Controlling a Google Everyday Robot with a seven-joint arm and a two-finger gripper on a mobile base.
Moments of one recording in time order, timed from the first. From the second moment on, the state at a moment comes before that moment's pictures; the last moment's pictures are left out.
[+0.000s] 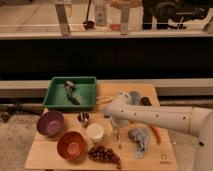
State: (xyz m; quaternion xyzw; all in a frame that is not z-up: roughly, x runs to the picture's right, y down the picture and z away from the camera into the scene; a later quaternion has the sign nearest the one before) arm 0.083 0.231 0.825 -0.26 0.19 0.52 0.79
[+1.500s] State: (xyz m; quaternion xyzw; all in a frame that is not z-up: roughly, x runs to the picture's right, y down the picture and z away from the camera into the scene) arm 0.076 0.238 0.835 -0.31 0.17 0.51 0.79
